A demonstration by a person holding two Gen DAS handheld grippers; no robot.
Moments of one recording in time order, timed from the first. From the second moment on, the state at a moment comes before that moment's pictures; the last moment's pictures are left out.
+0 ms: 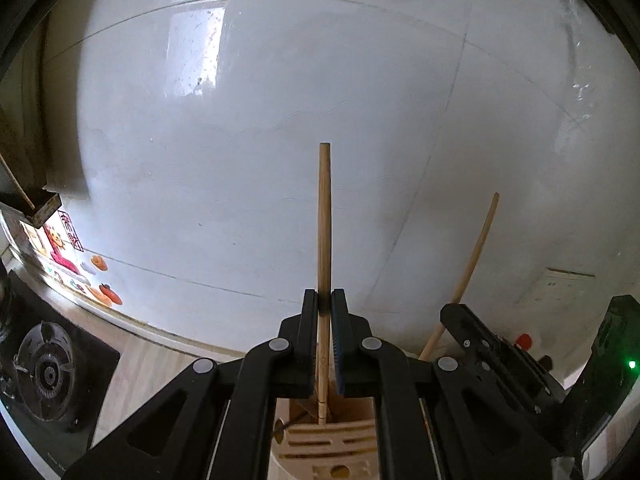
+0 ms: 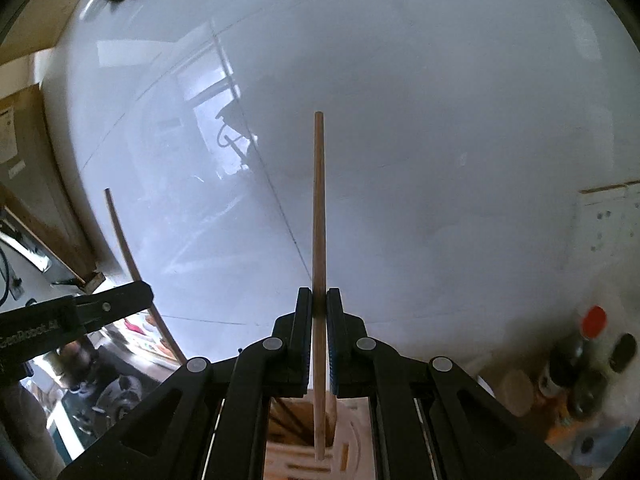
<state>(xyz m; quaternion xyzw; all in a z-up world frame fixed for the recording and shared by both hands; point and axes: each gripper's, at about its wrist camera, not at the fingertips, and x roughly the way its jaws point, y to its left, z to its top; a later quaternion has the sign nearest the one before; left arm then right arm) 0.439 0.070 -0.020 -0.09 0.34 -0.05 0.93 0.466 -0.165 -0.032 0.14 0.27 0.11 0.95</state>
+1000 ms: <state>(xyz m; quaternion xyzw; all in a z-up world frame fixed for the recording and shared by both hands) 0.442 0.052 -0.042 -0.12 0.29 -0.08 0.94 0.456 -0.159 -0.067 0.14 0.24 0.12 0.95</state>
